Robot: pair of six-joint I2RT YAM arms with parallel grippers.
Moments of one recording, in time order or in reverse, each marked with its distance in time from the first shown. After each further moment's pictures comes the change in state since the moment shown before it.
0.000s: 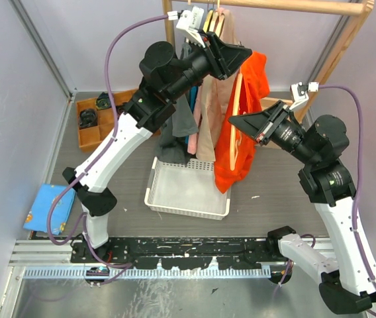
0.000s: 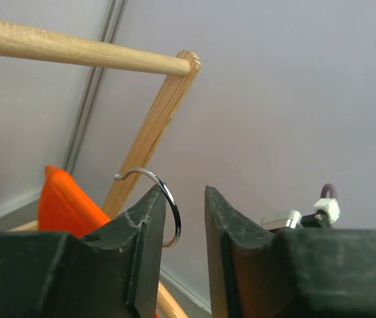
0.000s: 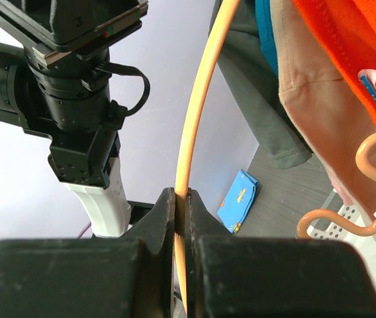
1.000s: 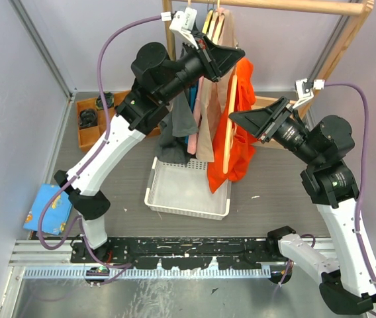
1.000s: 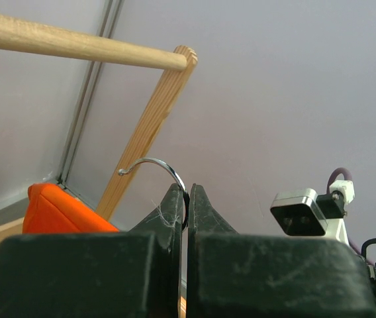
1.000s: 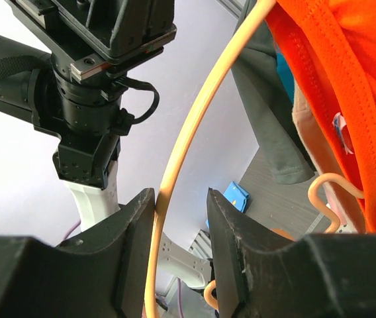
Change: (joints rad) left arm 0.011 -0.071 -0.082 -0.002 0.021 -0.010; right arm 0.005 0.002 0.034 0.020 0.009 -0.067
